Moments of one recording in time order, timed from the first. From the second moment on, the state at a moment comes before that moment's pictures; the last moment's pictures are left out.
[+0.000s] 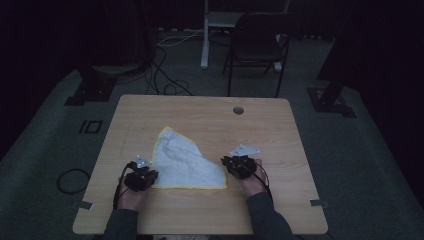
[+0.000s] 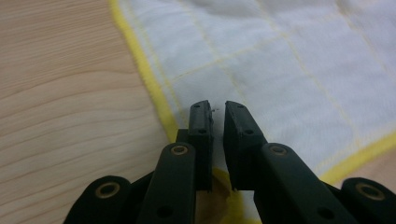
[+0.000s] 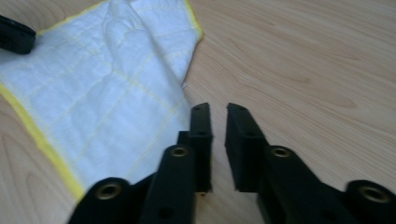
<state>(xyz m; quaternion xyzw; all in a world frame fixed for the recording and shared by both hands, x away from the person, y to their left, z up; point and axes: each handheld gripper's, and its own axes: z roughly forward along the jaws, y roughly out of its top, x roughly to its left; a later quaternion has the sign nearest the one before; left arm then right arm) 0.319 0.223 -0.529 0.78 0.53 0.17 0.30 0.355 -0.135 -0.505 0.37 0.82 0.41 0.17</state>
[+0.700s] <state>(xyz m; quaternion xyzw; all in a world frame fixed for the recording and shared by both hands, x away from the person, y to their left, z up) 0.321 0.185 -0.522 0.80 0.48 0.18 0.32 0.416 -0.053 -0.527 0.39 0.82 0.39 0.11</state>
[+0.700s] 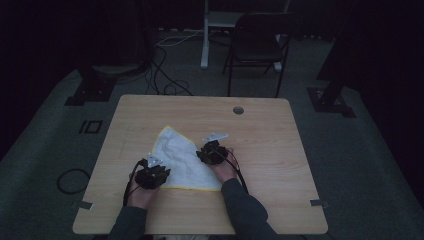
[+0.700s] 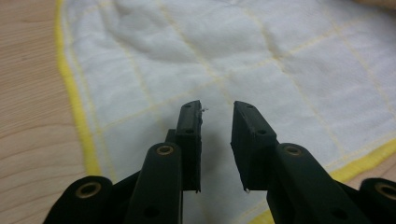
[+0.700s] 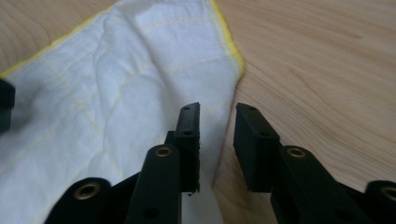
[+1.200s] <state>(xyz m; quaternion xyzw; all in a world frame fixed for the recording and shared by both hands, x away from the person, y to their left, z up) 0.323 0.185 -0.532 0.80 0.48 0.16 0.32 0.429 -0.047 -0.529 0.40 0.83 0.36 0.10</state>
